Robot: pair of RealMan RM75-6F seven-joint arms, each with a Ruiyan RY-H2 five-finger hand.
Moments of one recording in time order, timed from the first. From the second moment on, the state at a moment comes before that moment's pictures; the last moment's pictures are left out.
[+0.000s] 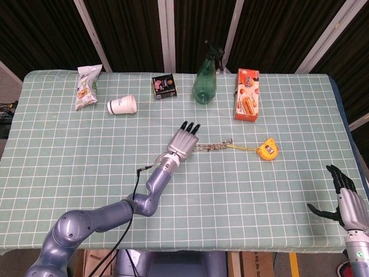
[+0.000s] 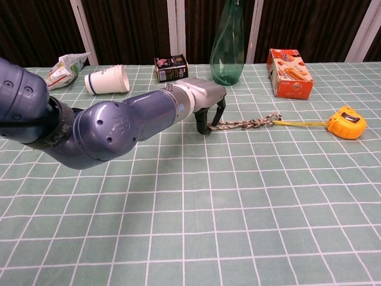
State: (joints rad) left arm -1.32 -2.04 -0.33 -0.79 0.71 0.70 0.74; right arm 0.09 -1.06 0.11 -1.73 -1.29 1.30 0.25
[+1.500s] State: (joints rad) left arm -1.31 -2.04 -0.33 -0.81 0.74 0.72 0.71; right arm 0.08 -1.05 0.12 -1.73 -1.28 1.30 0.26
